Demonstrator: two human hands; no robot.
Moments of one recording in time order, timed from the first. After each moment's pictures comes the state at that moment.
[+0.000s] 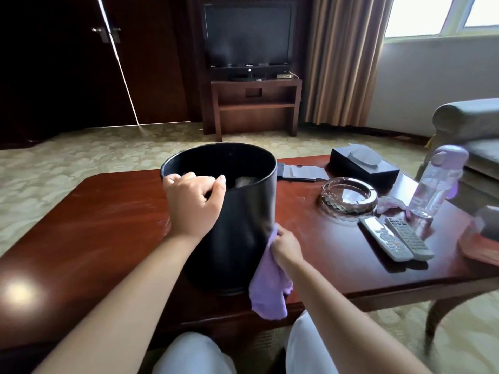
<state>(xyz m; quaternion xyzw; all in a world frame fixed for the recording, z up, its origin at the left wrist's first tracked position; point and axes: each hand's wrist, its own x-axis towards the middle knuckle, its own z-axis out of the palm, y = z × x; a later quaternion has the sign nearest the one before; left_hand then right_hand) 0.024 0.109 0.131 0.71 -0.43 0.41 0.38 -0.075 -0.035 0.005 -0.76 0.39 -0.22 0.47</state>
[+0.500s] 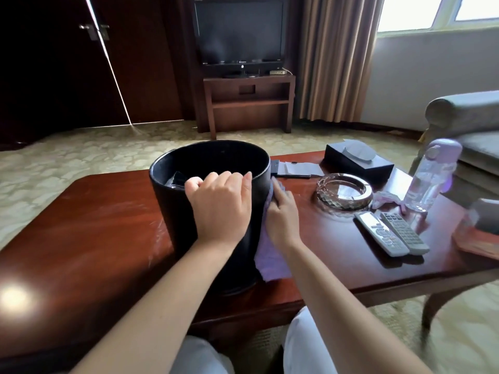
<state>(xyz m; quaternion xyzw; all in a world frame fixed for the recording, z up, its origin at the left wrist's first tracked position) -0.019 0.075 0.128 0.74 -0.39 0.47 0.27 -0.070 -0.027 0.073 -0.73 0.29 -0.40 0.47</state>
